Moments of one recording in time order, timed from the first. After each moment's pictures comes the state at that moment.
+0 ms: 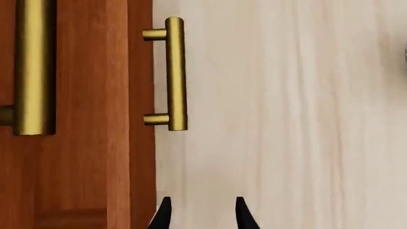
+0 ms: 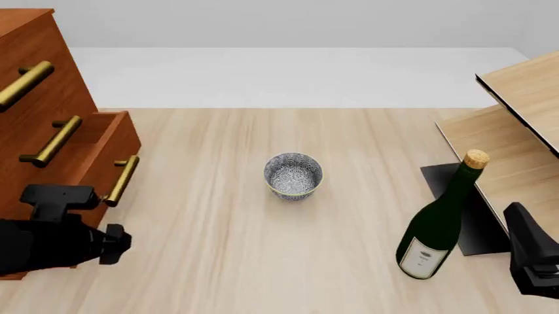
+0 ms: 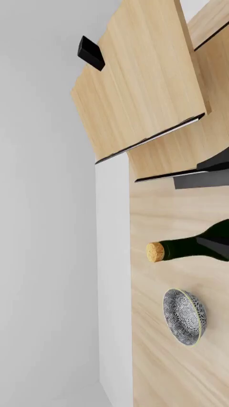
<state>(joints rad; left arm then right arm) -0.05 1.19 -0.35 0.22 -0.02 0.01 0.02 0.00 -0.01 0.03</state>
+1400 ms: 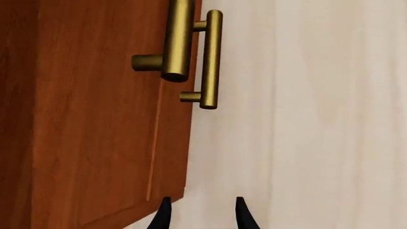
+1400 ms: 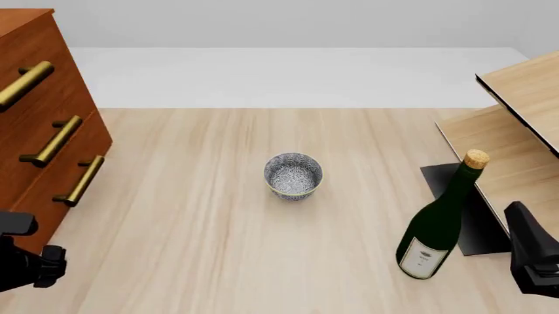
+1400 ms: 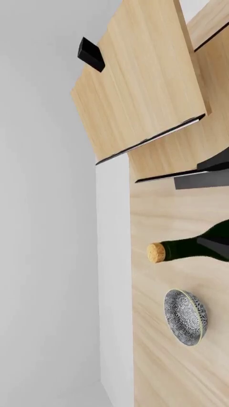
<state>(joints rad) 0.35 1.03 -0.19 0.06 0.37 0.00 0.03 0.00 -0.01 0.03</state>
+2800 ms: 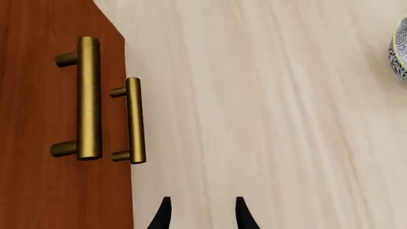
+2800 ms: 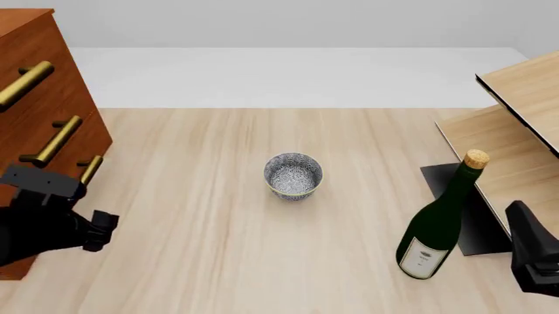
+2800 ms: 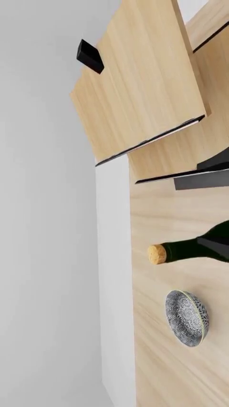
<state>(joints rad) 0.01 1.08 -0.35 0.13 0.22 0.00 0.03 -0.01 -0.02 0.04</state>
